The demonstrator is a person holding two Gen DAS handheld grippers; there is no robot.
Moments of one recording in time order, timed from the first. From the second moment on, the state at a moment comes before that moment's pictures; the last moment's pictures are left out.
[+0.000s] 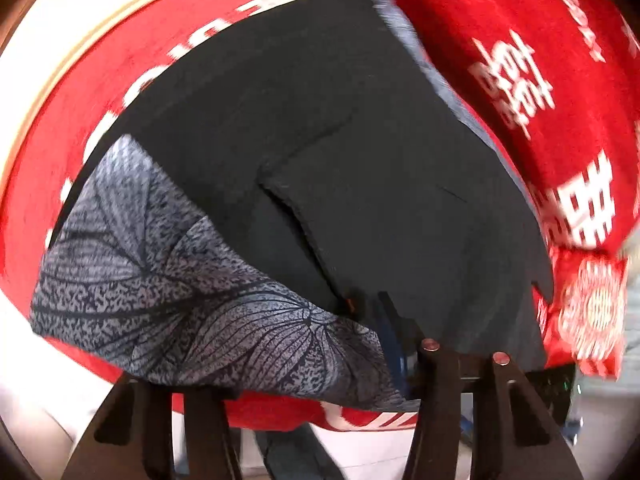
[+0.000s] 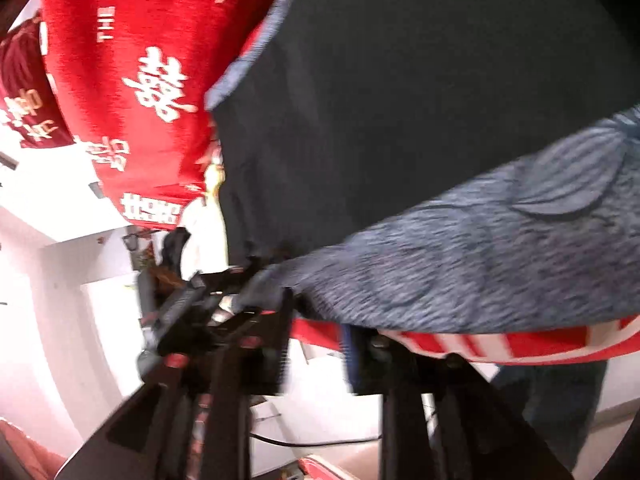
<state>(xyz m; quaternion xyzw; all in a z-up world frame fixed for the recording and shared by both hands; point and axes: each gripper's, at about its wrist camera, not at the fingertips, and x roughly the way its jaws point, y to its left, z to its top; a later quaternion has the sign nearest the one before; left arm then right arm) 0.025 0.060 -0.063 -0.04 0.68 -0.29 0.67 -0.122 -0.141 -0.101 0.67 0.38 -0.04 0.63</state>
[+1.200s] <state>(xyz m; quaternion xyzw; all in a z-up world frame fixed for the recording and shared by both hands) 0.194 -0.159 -0.057 0.05 0.64 -0.29 0.71 0.062 -0.438 -0.114 0.54 0.53 0.00 0.65</state>
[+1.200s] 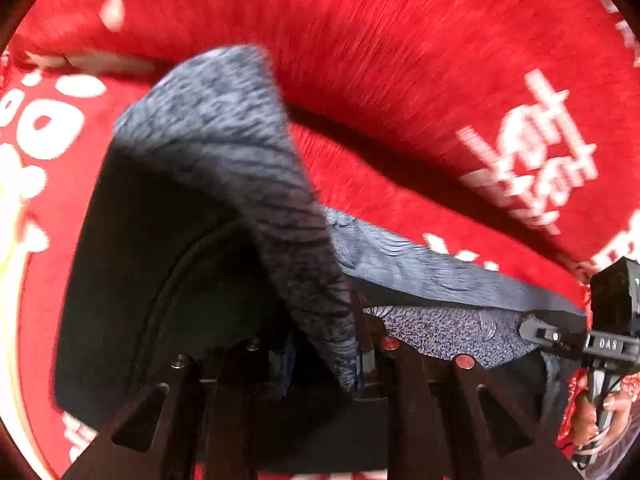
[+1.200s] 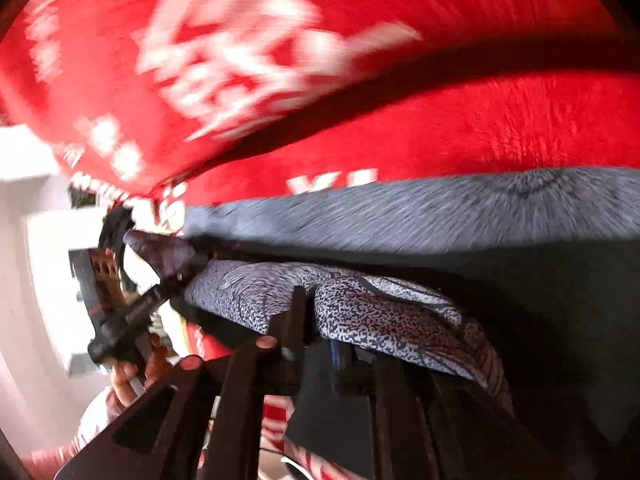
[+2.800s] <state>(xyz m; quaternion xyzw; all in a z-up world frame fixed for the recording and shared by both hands) -0.118 -0.256 0.010 0.29 0.56 -0.48 0.62 -0.360 -0.341 -0.041 0.54 0.45 -0.33 0.63</state>
